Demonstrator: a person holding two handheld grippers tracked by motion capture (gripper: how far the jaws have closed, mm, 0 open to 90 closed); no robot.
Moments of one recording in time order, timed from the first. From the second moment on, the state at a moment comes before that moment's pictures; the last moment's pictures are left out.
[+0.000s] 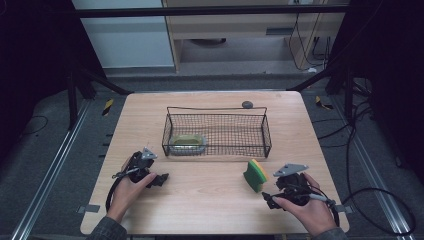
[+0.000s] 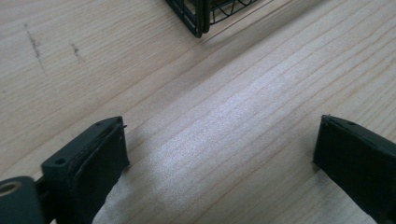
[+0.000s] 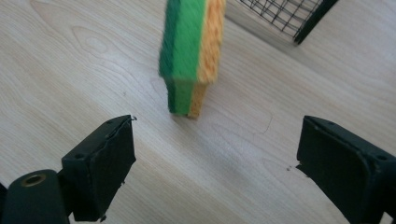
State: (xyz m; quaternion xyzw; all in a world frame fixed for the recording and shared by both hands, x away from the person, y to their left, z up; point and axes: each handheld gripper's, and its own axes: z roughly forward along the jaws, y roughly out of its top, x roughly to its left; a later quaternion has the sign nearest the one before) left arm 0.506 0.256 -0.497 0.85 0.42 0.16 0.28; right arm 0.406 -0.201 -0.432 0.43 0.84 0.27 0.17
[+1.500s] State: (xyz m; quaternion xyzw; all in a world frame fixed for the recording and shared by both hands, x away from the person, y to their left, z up) left arm 0.503 0.266 -0.509 0.82 0.43 0.19 0.33; right arm 0.482 -0.143 -0.412 0.44 0.88 0.15 0.08
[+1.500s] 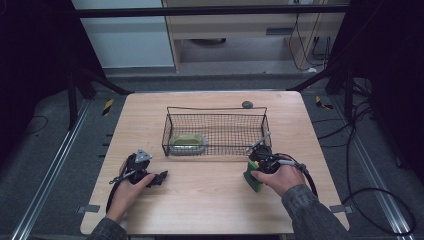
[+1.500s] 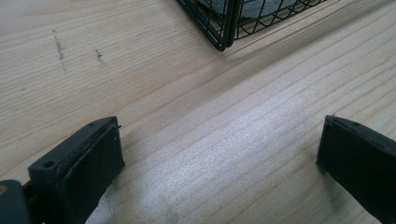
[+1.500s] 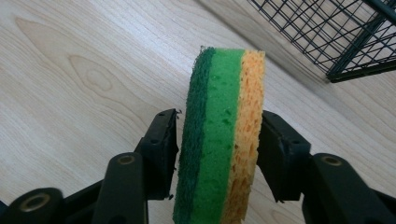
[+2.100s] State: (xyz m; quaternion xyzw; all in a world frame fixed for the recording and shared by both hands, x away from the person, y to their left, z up) left arm 0.503 0.266 -0.509 0.82 0.43 0.19 0.34; right arm 0.479 -0.152 -0.379 0.44 0.87 0.19 0.08
